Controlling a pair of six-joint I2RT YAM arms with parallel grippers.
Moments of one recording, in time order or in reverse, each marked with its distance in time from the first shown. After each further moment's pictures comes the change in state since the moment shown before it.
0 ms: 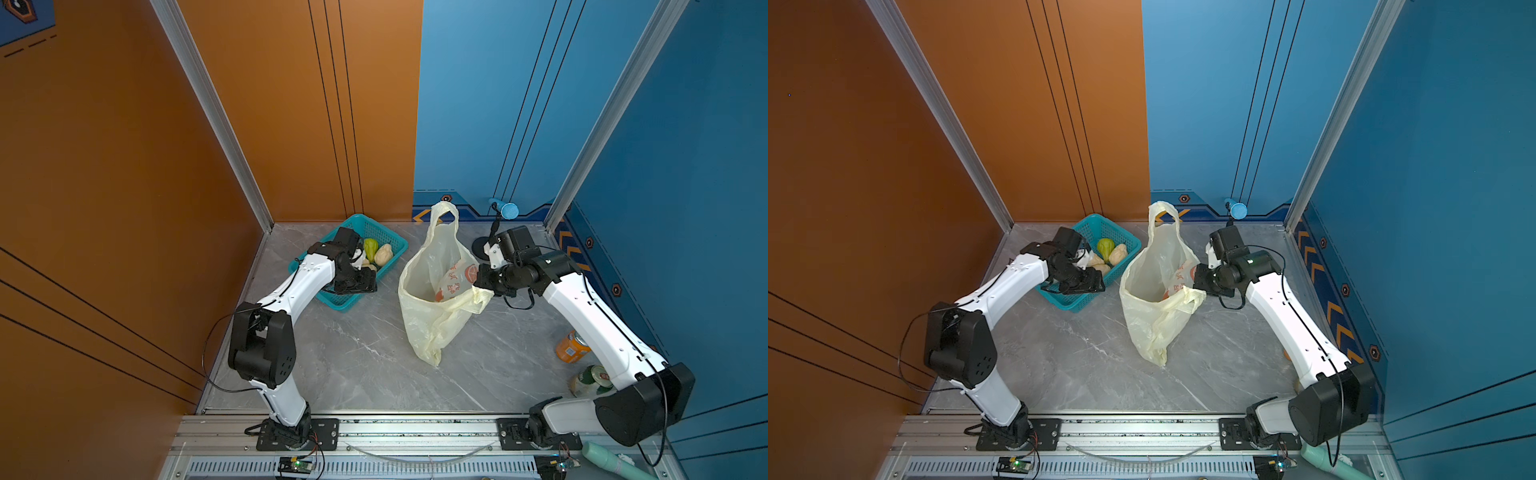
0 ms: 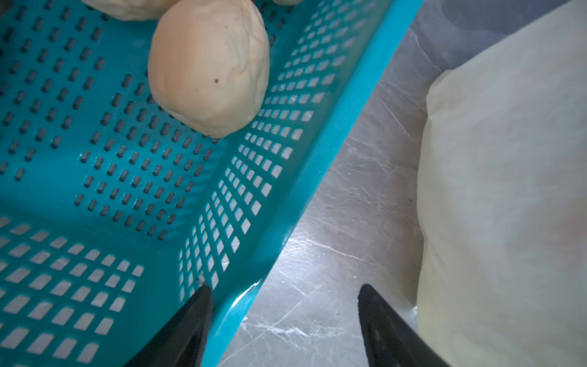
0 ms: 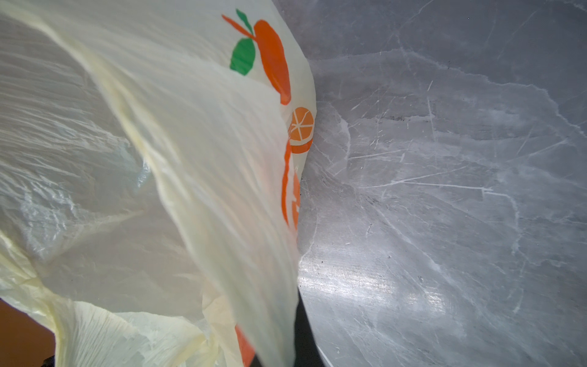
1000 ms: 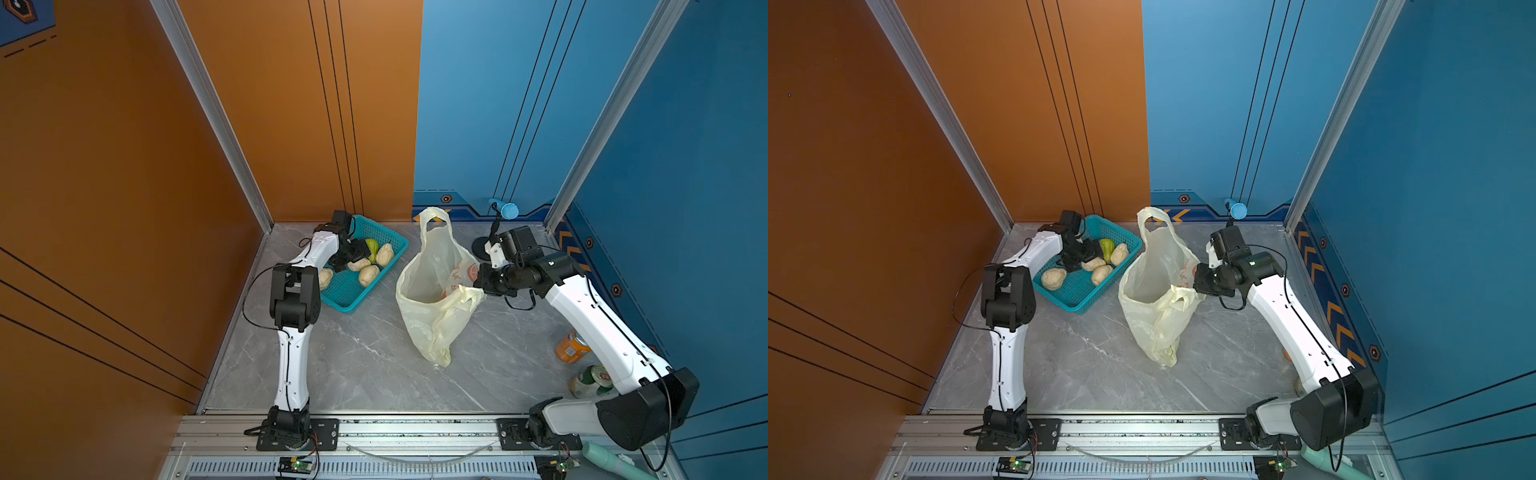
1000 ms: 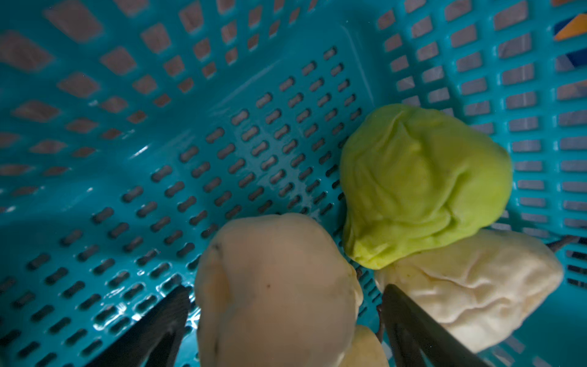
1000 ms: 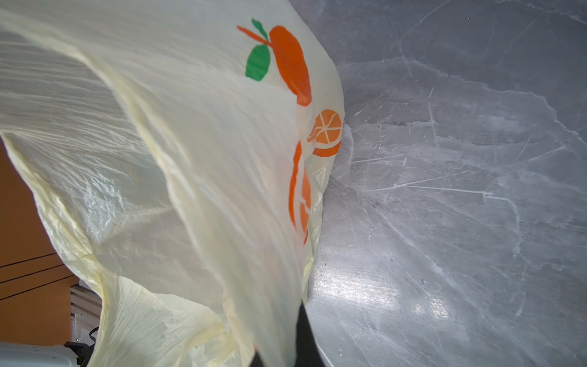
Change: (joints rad) left arm 0.169 0.576 0.528 0.113 -0.067 -0.338; right arm 0.007 -0.017 -0.001 0.011 0.000 0.005
